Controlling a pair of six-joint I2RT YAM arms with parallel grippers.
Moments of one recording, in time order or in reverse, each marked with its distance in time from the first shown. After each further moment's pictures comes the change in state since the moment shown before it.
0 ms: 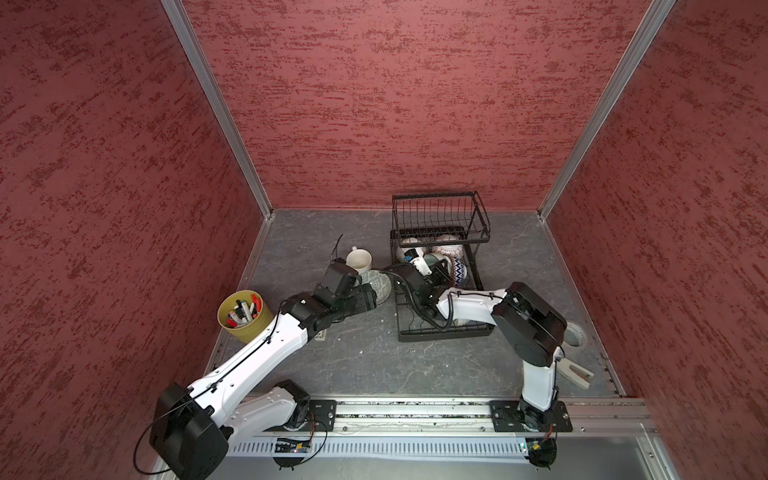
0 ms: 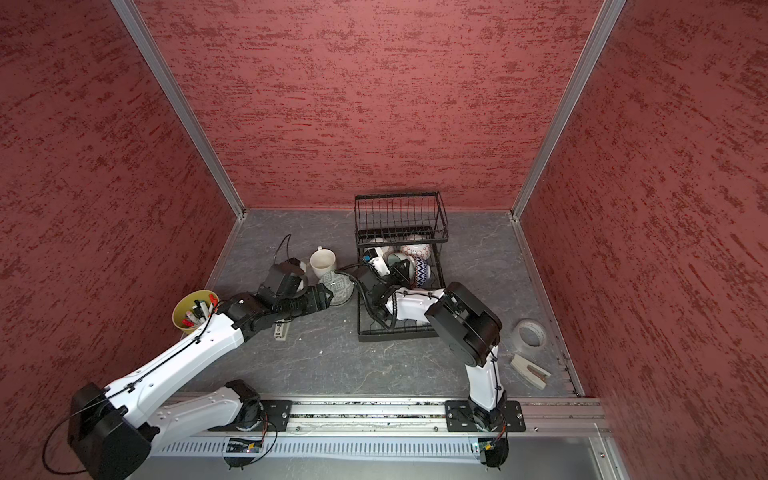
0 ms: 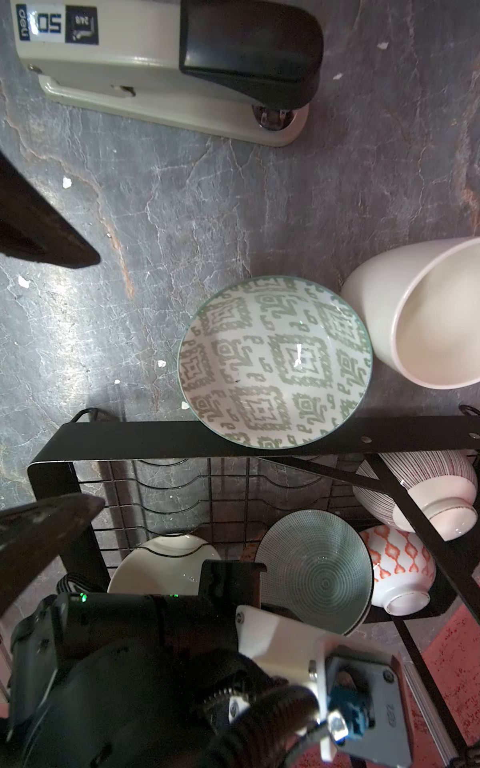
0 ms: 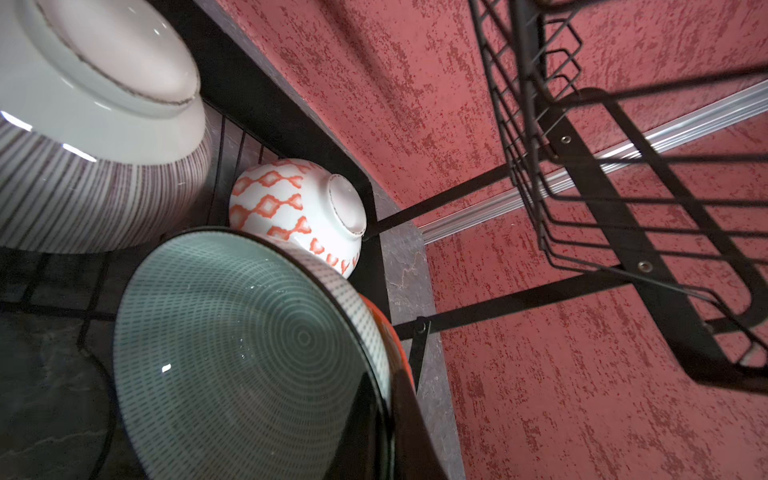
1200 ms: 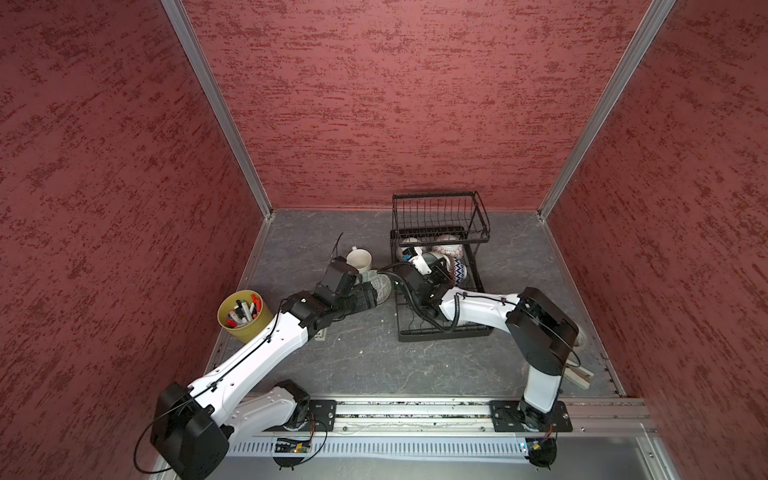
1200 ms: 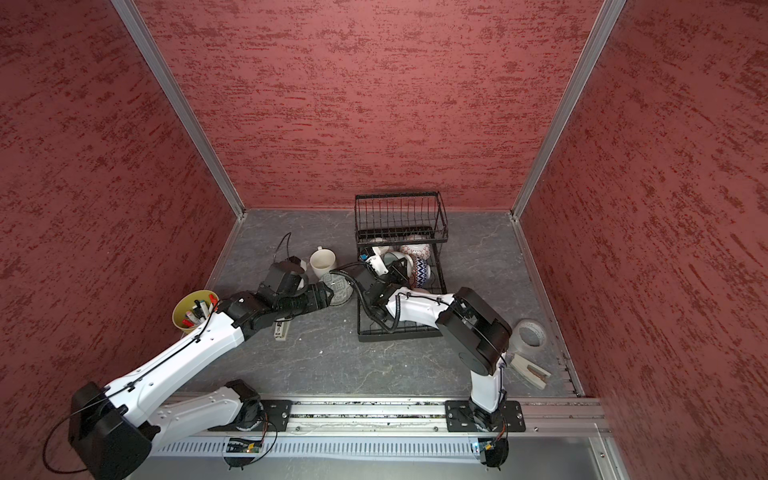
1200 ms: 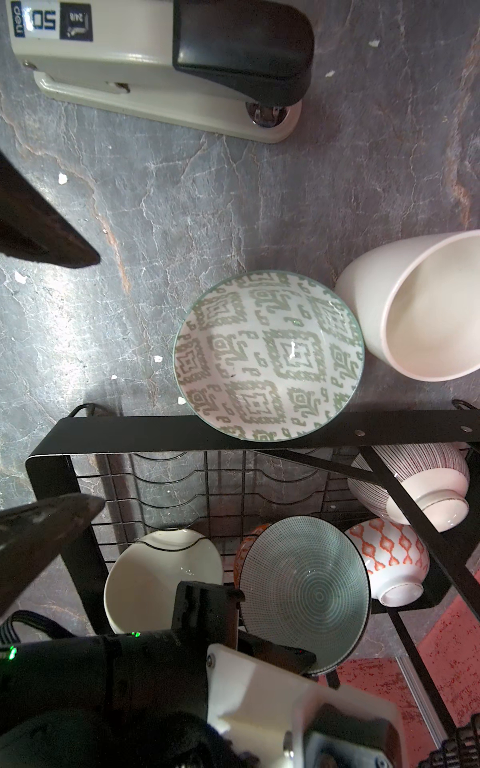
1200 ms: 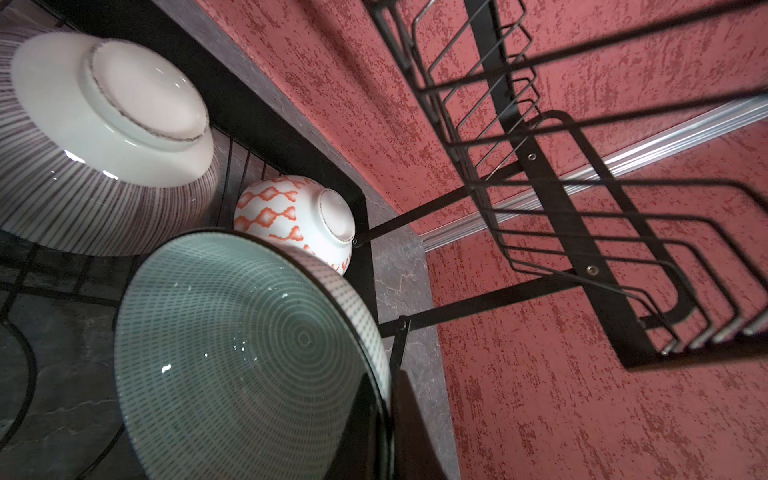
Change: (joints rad) left arm -0.001 0.006 0.015 0.000 0.000 0.000; right arm 0.034 -0.090 0.026 -0.127 -0.013 0.048
